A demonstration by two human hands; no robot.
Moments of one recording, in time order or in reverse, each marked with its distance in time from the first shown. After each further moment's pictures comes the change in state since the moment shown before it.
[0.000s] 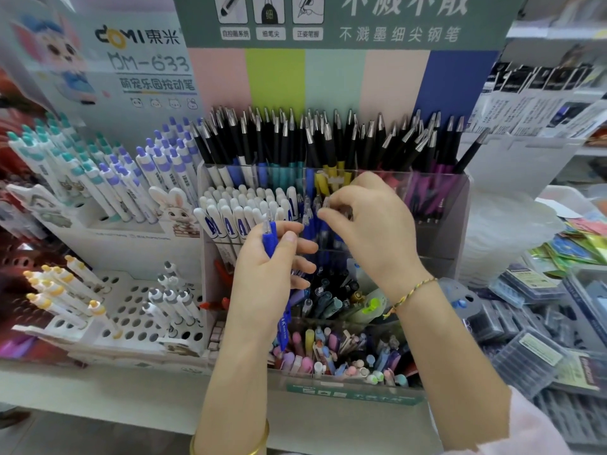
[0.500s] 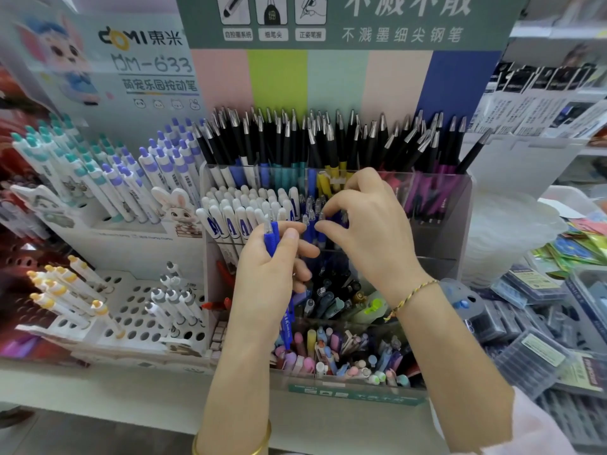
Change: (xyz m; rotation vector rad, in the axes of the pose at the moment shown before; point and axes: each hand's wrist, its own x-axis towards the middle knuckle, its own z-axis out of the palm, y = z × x) left_hand 0.000 0.001 0.000 -0.010 -0.009 0.013; right_hand -0.002 0.003 0.005 -0.056 -0.011 -0.041
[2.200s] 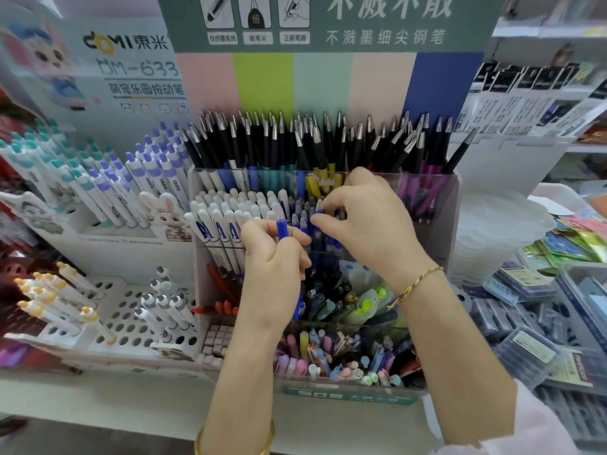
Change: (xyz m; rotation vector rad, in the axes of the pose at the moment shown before) left_hand -0.001 0.008 0.018 0.055 0.018 0.071; right_hand 0.013 -0.001 -0.021 -0.062 -0.166 0.035
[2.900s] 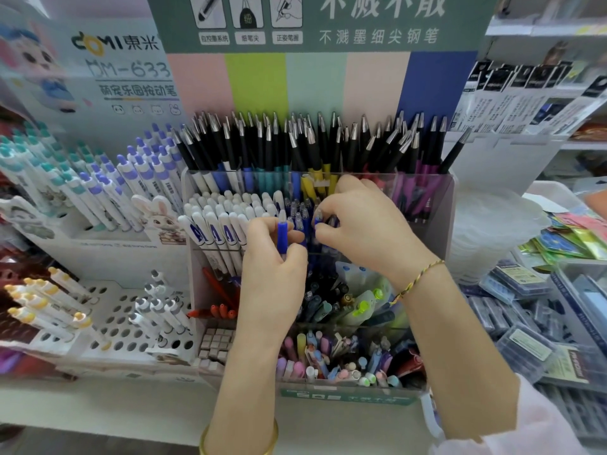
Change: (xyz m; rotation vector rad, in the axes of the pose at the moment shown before) left_hand 0.005 -0.009 0.004 0.230 0.031 0.023; right_hand 0.003 0.002 -0.003 -0.084 -0.162 -0.055
